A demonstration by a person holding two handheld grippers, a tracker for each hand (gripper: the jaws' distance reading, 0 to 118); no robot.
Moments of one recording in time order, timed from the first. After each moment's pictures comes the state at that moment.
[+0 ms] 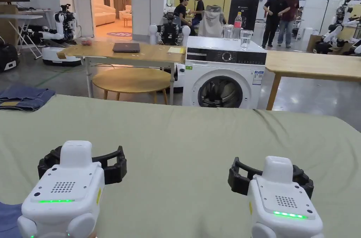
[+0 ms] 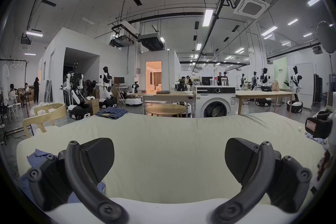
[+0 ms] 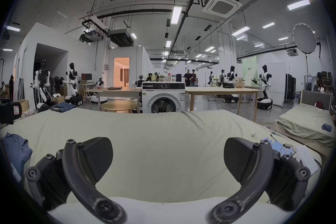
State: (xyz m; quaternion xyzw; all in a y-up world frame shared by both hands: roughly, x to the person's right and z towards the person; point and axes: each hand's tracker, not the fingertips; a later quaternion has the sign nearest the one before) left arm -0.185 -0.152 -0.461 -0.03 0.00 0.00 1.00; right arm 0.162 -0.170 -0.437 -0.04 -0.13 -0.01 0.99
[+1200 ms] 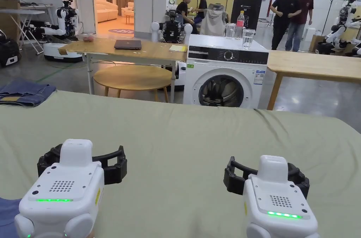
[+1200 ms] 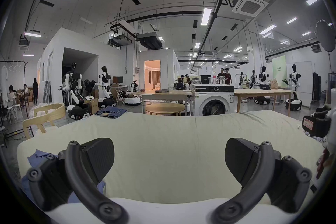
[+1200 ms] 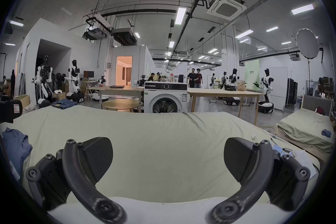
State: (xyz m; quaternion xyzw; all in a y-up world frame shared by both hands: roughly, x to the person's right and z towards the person) left arm -0.183 -0.153 -0.458 -0.04 0.00 -0.01 1.00; right arm 0.154 -0.167 -0.437 -0.05 -0.13 0.01 0.99
